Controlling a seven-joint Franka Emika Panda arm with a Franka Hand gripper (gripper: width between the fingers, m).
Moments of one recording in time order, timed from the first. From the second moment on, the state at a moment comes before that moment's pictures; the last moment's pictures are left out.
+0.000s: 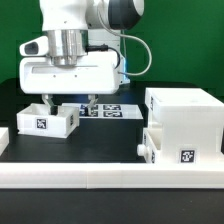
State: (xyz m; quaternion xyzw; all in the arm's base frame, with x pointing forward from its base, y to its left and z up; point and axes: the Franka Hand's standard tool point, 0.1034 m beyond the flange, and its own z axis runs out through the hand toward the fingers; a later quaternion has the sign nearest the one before) arm 0.439 -0.091 0.032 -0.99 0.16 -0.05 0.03
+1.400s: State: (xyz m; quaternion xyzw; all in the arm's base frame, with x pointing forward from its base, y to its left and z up) arm 0.414 -0.089 0.005 -0.99 0.13 -0.05 0.02
